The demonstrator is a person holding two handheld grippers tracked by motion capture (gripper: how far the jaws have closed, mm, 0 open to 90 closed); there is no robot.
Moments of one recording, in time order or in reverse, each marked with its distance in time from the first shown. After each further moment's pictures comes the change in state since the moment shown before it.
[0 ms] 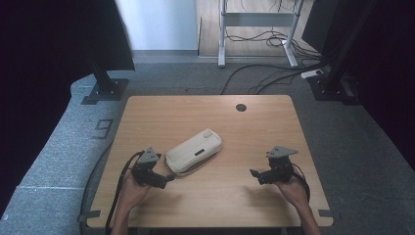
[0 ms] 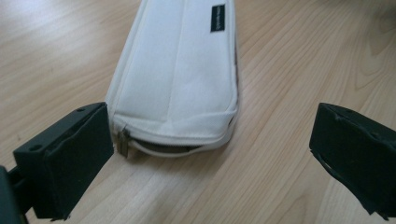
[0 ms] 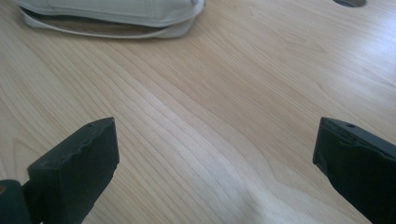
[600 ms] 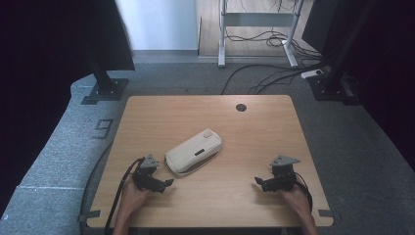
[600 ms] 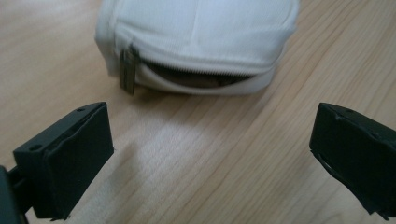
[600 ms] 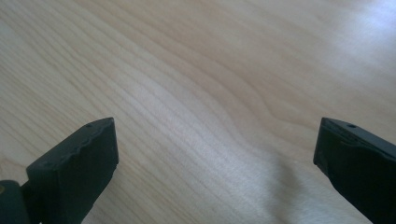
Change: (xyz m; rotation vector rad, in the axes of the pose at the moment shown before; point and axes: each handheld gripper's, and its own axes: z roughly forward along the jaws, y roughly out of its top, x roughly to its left) left arm 0.013 -0.040 0.028 0.097 0.024 -0.047; right arm -0.005 -0.043 0.012 0.057 -0.041 0.047
